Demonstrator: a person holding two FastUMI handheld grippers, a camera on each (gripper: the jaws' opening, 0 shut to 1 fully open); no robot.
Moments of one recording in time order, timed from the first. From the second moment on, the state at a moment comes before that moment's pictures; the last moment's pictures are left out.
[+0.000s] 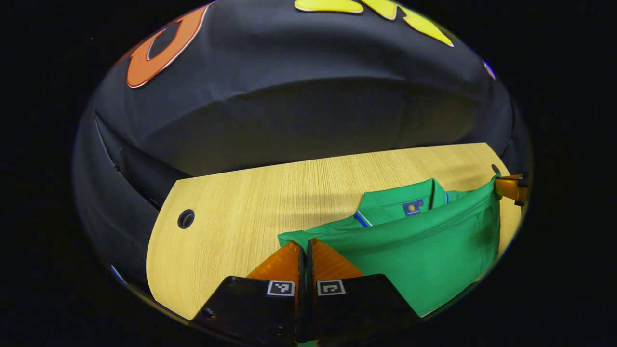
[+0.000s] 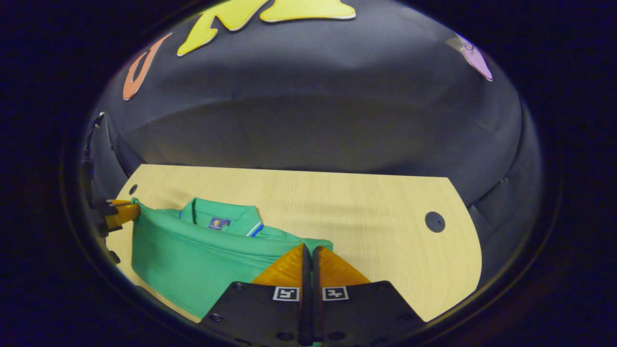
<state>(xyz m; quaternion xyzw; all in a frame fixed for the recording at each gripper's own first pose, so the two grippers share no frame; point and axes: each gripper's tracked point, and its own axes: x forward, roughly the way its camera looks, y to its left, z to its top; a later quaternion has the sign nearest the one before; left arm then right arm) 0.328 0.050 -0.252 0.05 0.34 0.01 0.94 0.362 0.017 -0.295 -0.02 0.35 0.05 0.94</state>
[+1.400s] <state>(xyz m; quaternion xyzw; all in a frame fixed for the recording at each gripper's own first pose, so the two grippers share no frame) 0.176 0.057 -0.024 0.00 0.17 0.02 0.99 0.193 -0.011 -0.027 -0.02 0.13 0.00 0.99</state>
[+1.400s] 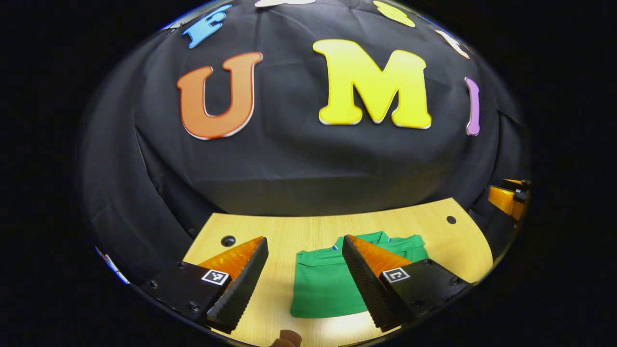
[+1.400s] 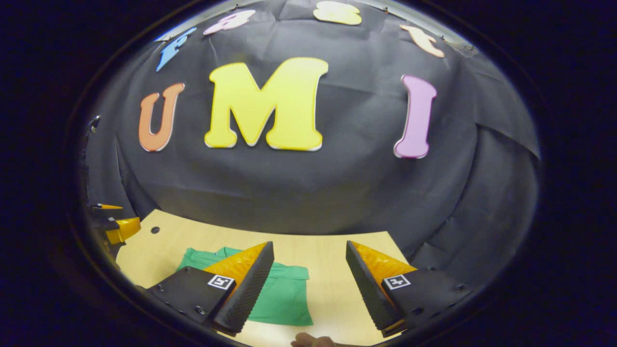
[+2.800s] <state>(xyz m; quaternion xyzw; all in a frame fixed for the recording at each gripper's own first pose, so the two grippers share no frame) -0.030 0.050 0.063 -0.04 0.02 0.01 1.00 -0.028 0.074 0.031 0.00 0.06 0.07 1.00</state>
